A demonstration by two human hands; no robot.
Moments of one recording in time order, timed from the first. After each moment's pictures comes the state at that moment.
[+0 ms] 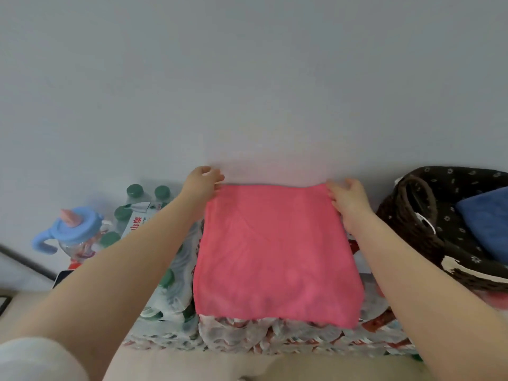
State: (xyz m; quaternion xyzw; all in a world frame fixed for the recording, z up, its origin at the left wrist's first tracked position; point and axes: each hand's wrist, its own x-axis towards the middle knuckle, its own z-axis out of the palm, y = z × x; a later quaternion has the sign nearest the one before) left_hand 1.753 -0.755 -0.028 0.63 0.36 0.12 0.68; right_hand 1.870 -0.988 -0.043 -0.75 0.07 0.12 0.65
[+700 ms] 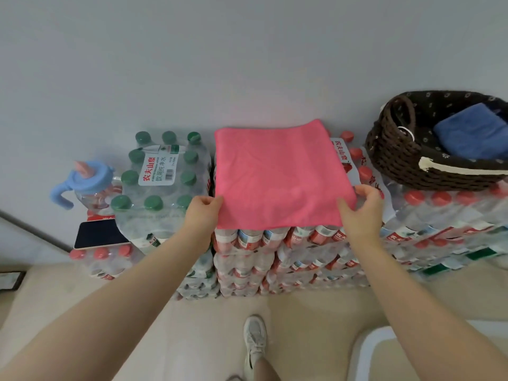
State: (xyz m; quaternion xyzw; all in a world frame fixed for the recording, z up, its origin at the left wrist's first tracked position) left_hand 1.596 -0.825 -0.088 0.68 0.41 0.06 0.61; right_hand 1.700 -1.069 -0.102 -0.87 0.03 -0.07 0.48
